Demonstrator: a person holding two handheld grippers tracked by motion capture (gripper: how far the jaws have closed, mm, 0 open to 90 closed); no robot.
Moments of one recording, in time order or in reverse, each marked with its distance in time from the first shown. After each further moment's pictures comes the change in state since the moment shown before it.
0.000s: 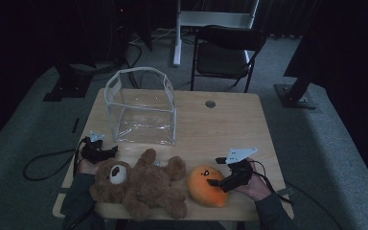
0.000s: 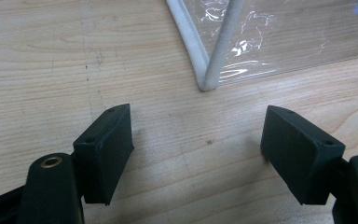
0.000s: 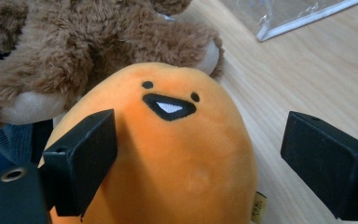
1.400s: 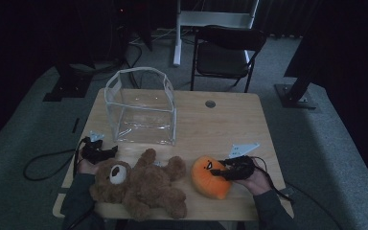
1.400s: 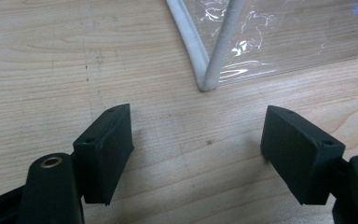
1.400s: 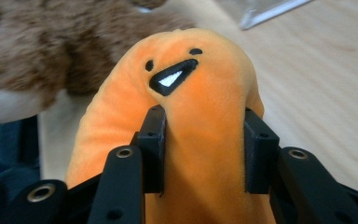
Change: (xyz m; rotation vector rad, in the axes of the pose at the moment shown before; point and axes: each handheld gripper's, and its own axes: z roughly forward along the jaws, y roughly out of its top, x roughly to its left) left arm 0.000 0.000 0.000 0.001 0.000 0.000; right arm -0.025 -0.006 -0.002 0.008 -0.003 0.052
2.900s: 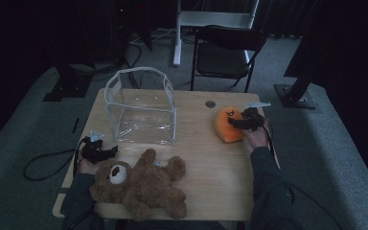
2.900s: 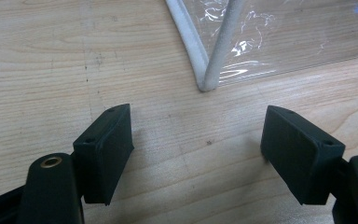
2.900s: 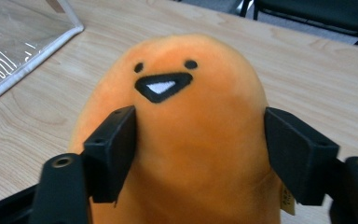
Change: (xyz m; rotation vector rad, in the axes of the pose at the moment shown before) left arm 0.000 0.000 0.000 0.000 -0.001 0.002; right arm -0.169 0.033 0.000 -0.080 -0.538 0.314
